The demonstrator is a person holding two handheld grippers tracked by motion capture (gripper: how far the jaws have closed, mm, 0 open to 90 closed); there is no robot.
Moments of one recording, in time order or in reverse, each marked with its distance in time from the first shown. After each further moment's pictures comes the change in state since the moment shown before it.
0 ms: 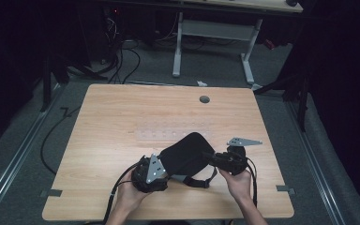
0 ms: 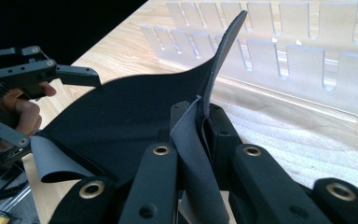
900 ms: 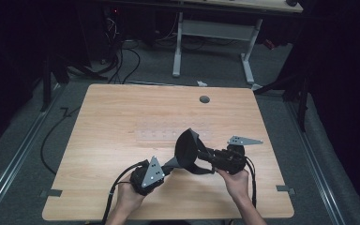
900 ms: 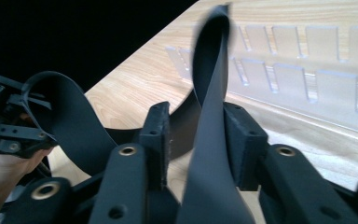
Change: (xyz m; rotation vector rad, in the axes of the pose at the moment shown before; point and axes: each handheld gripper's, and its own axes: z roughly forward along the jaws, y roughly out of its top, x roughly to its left) left arm -0.008 0.013 -0.016 -0.020 -0.157 -0.026; right arm 0.004 0.005 0.001 -0.073 0.093 0.006
